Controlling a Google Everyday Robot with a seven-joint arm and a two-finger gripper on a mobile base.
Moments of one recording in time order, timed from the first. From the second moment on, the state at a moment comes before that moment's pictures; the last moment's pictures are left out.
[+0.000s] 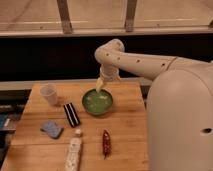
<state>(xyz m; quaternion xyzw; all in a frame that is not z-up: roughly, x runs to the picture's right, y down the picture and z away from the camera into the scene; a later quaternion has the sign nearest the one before) 0.021 -0.016 0.814 -0.23 0.14 0.51 0.82</state>
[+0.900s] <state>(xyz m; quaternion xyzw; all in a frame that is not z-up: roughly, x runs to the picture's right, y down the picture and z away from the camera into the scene) 0.021 -0.016 0.814 -0.23 0.14 0.51 0.82</state>
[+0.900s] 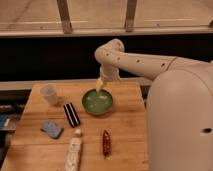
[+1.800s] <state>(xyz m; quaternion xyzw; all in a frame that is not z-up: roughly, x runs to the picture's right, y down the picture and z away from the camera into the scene) 0.024 0.008 0.807 -0.22 0.17 0.52 0.81</state>
